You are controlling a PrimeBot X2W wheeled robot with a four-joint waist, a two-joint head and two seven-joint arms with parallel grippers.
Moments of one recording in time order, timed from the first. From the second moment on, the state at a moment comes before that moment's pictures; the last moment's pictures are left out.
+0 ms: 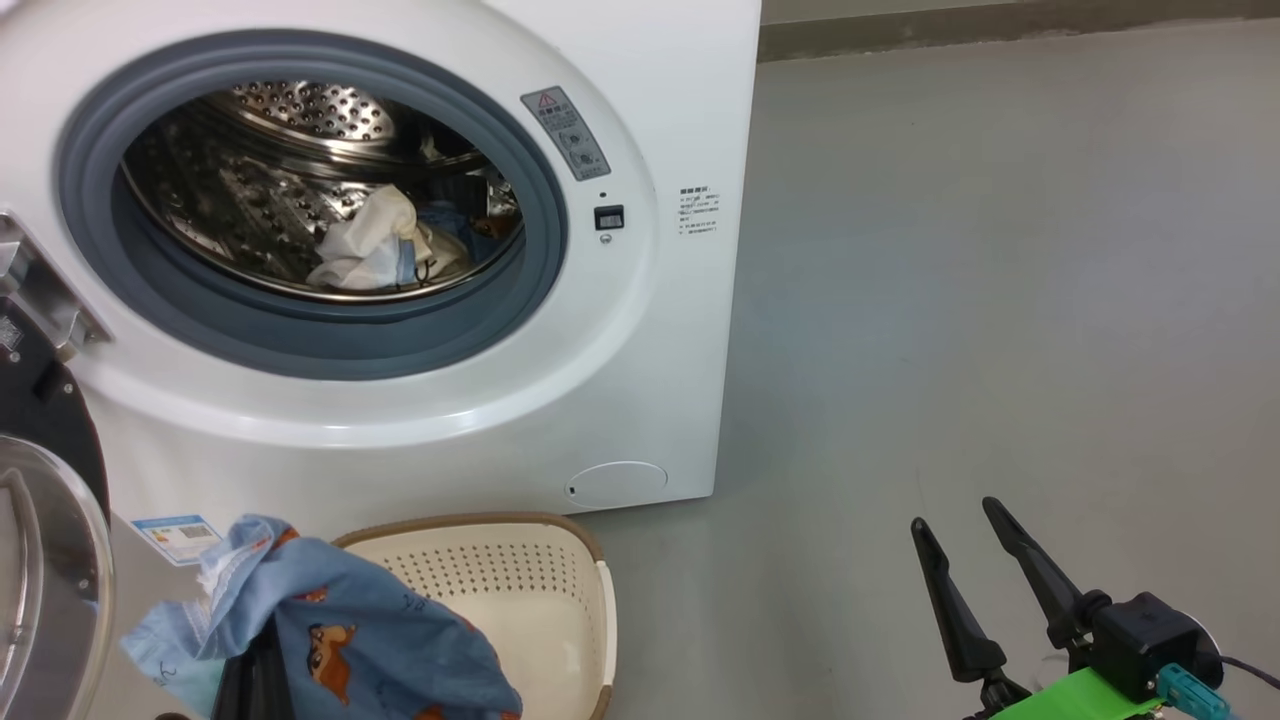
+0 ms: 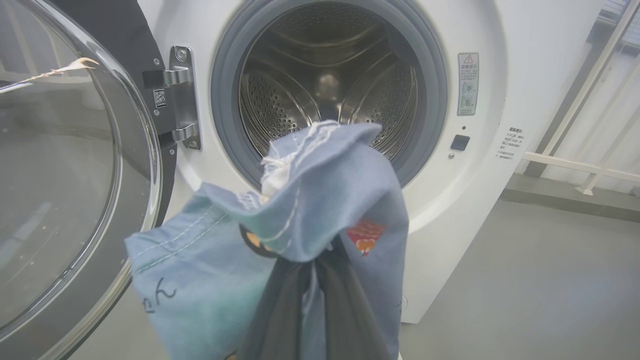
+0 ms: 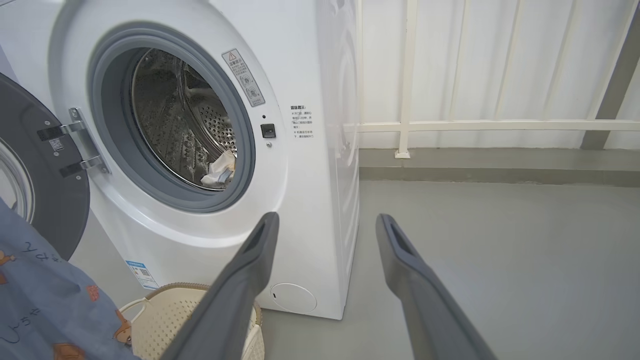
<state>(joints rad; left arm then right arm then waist) 0.17 0.04 -0.03 -0.05 -0.31 0.05 -0.26 0.03 -0.13 0.10 0.06 0.21 0.13 -0.26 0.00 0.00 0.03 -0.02</state>
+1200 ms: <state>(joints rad) -0.21 0.12 0.00 0.14 -0.32 0.01 -0.25 -0.04 -0.09 0.14 0.04 0.22 0.13 -0.26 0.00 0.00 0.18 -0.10</state>
